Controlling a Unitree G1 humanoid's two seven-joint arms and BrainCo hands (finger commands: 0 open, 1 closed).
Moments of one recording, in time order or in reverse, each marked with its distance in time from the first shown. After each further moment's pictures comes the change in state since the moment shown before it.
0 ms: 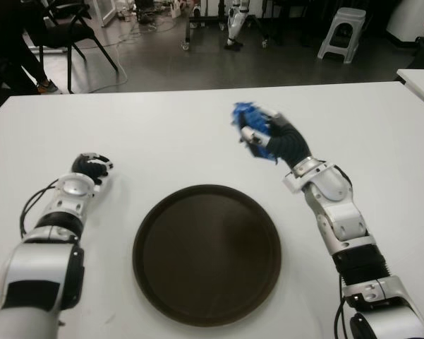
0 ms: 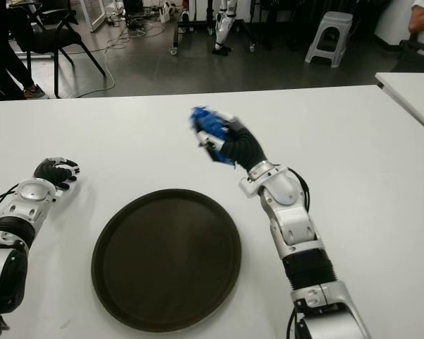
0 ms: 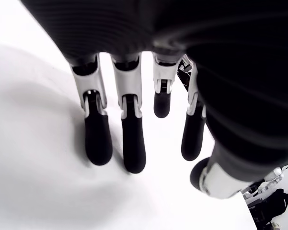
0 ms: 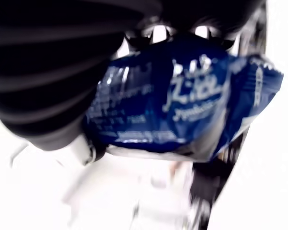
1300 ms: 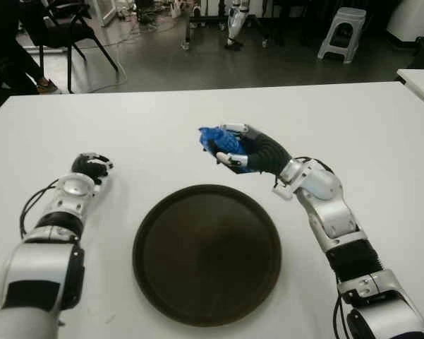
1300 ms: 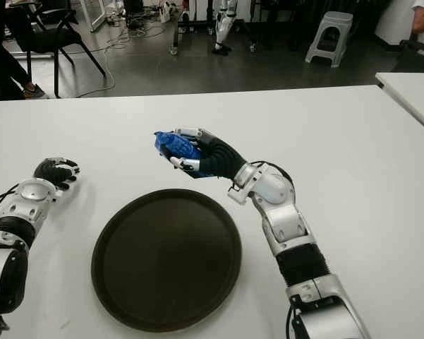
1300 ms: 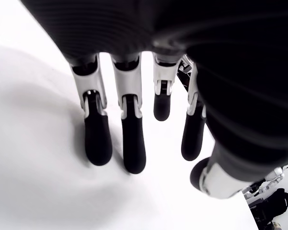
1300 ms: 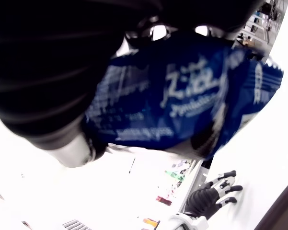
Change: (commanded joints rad) left arm 0.003 -0.001 -0.002 -0.002 -0.007 -0.010 0.000; right arm -0.036 0.038 0.049 0.056 -0.045 -0.078 0.150
